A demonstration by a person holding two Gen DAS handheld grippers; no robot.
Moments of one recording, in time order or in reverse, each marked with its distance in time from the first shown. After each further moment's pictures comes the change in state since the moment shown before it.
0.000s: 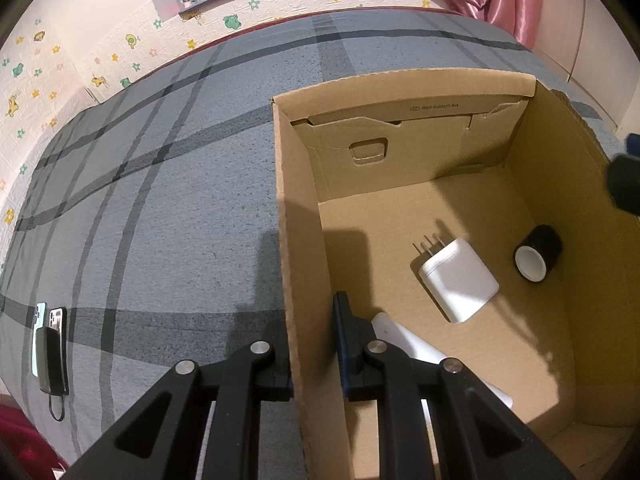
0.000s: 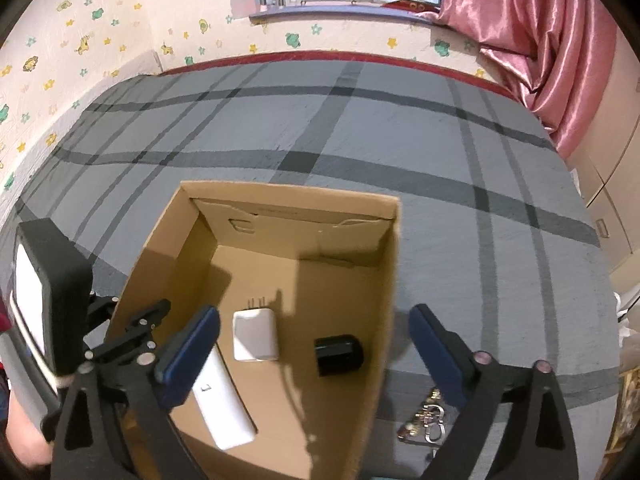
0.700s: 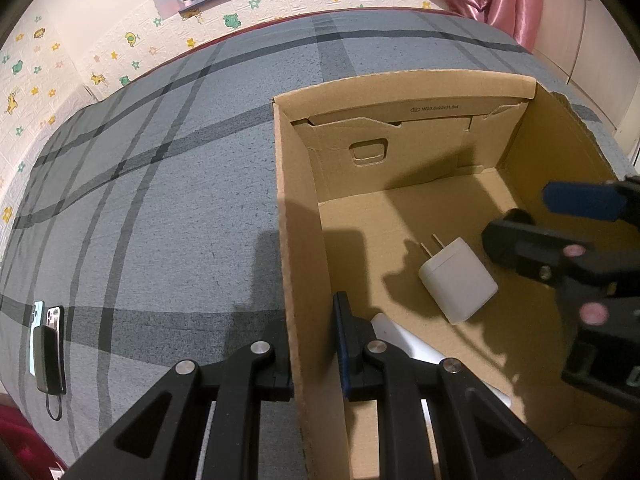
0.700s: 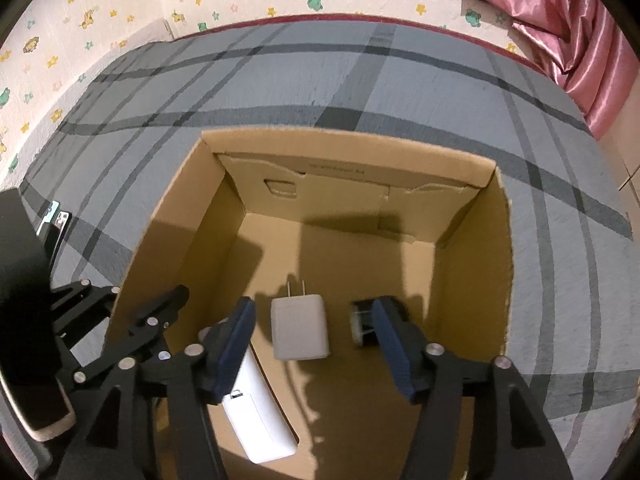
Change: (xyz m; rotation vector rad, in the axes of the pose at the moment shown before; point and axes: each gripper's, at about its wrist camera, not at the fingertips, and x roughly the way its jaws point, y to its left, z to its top) left arm 0.000 0.002 0.000 -0.005 -0.001 -0.011; right arm 0.054 0.041 -0.001 -0.020 0.125 0.059
